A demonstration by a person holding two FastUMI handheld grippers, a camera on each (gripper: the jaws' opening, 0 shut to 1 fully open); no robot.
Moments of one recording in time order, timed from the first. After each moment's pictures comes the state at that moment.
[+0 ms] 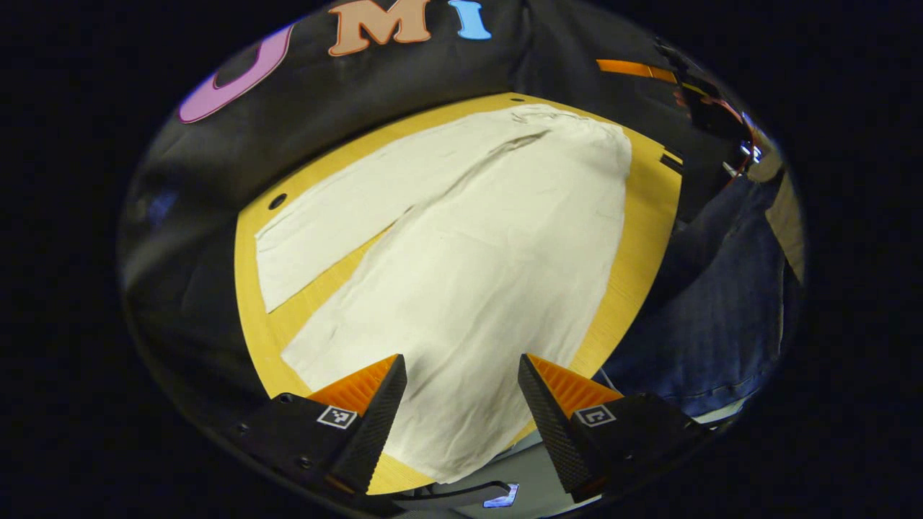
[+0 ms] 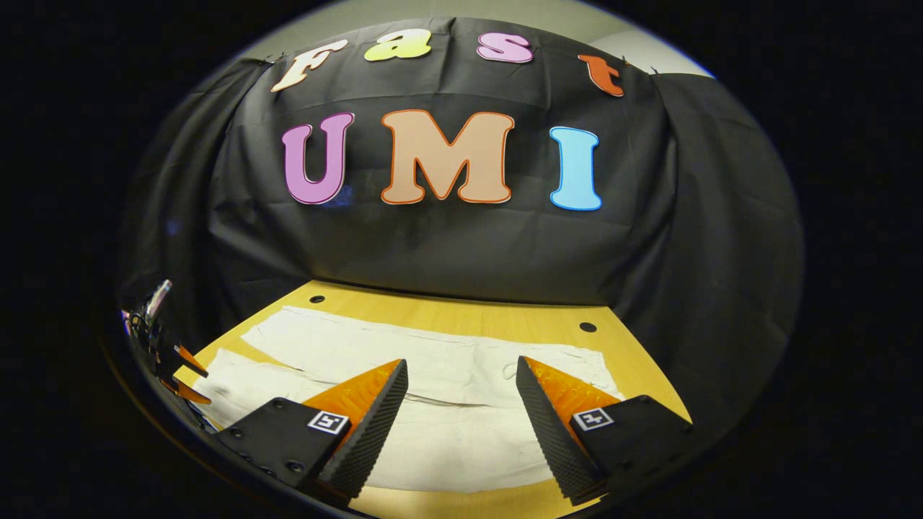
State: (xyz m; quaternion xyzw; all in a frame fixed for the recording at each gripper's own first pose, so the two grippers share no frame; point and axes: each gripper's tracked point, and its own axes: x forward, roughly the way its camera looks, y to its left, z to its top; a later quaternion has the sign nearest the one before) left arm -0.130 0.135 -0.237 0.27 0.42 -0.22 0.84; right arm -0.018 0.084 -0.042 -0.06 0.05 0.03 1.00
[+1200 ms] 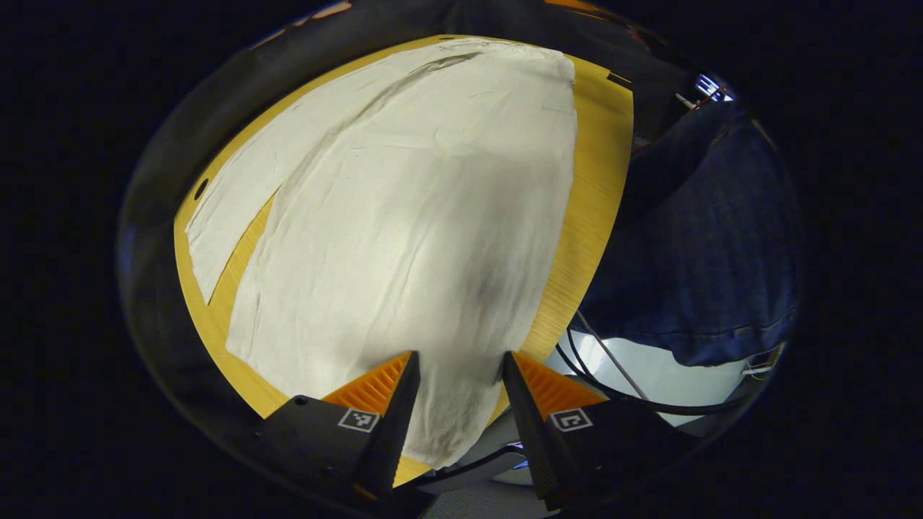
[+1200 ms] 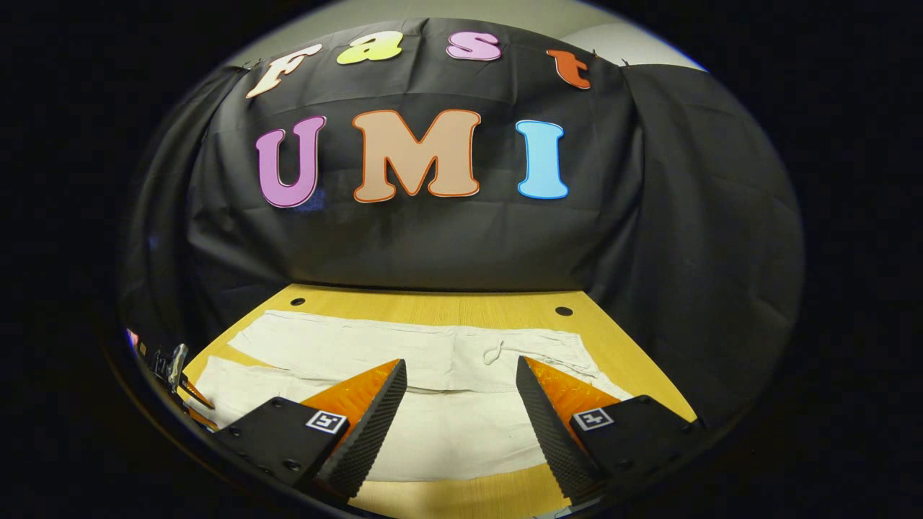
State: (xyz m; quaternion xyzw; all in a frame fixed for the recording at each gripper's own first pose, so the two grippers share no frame) left arm -0.172 0.153 -0.297 0.34 0.52 -0.27 0.74; right arm -0.036 0.051 -0.055 -0.03 0.05 -0.02 1.00
